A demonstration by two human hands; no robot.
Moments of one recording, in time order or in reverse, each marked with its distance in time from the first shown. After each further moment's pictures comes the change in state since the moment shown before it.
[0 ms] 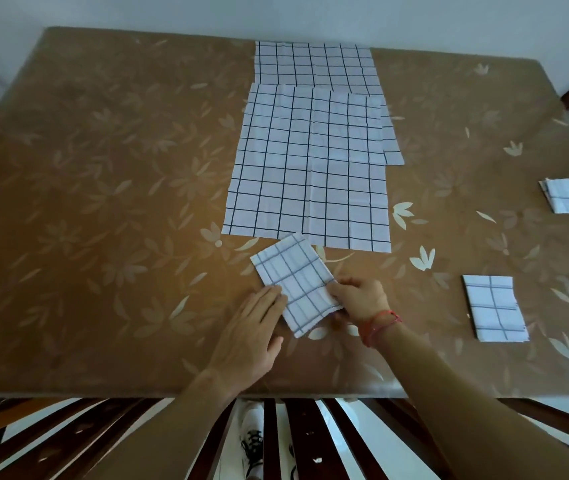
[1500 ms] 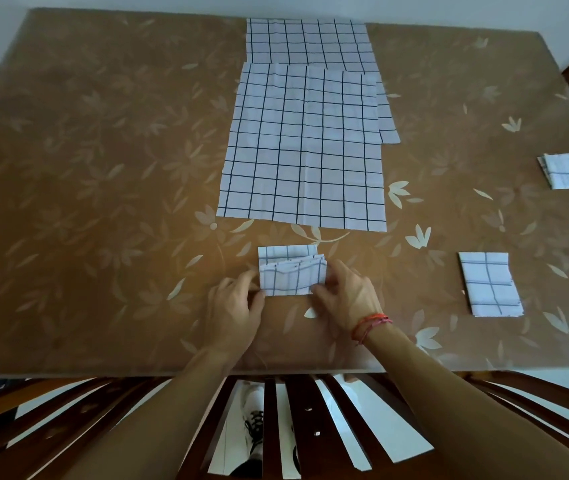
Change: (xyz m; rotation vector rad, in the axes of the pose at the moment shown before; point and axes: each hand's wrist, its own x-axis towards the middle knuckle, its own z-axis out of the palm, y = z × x) left_hand 0.004 0.002 -0.003 -0.197 0.204 -0.433; right_hand -0.005 0.039 0.000 -0.691 0.034 -0.550
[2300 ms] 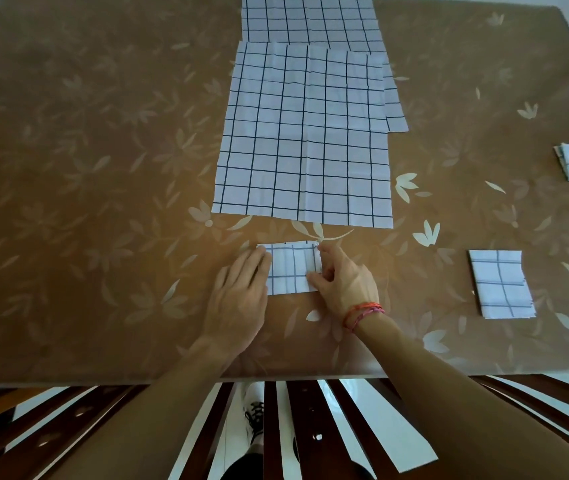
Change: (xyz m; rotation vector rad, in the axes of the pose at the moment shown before) left_hand 0.020 -0.011 0.012 0.385 -0.061 0.329; right_hand 0.022 -0.014 0.002 0.010 0.008 0.062
